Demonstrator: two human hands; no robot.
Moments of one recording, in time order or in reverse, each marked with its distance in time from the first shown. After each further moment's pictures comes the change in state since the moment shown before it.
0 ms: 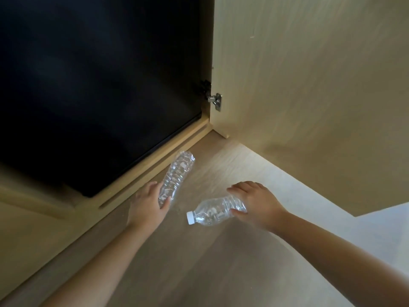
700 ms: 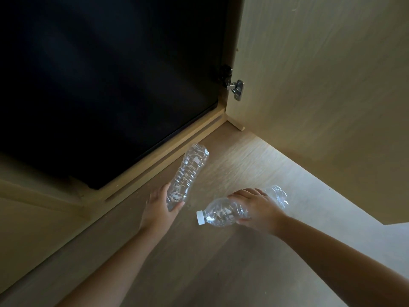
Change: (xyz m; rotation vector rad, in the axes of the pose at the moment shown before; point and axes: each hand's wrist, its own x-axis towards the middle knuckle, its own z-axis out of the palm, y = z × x) left_hand -0.001 -0.023 0.041 -0.219 -0.085 -0.195; right_hand 0.028 0.008 0.059 0.068 -0.033 -0.093
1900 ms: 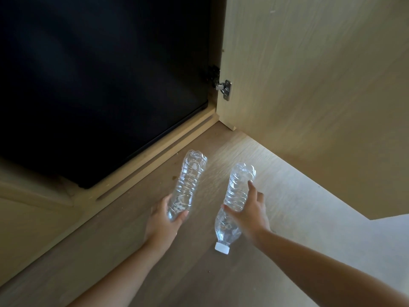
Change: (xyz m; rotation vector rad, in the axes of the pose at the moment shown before) left_hand -0.035 0.013 0.027 -0.310 0.032 -0.065; right_hand -0.019 -0.037 0.006 0.638 0.237 0.798
